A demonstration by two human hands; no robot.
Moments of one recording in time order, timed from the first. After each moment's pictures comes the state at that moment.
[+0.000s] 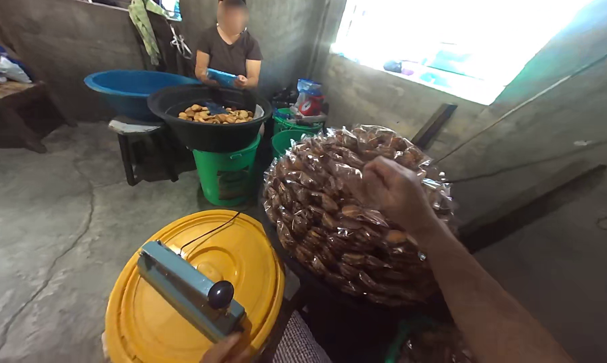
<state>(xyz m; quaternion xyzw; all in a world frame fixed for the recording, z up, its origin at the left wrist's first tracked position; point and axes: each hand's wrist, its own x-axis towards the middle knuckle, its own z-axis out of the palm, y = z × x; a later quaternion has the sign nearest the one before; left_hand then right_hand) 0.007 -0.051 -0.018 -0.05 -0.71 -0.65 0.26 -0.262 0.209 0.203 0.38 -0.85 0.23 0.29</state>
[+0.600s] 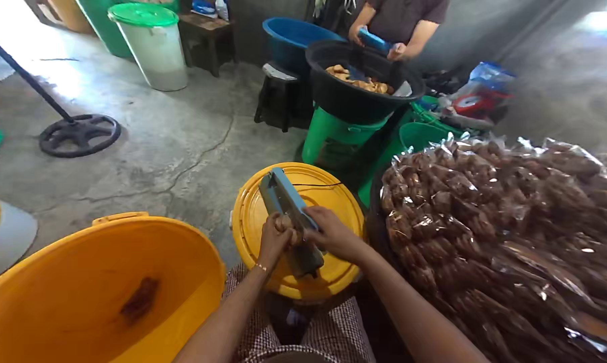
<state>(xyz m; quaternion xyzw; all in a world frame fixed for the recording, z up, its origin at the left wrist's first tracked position) -0.056 -0.130 -0.064 0.37 -0.63 -0.66 0.17 -0.178 -0.021 0.059 0.51 -0.78 0.18 -0.31</state>
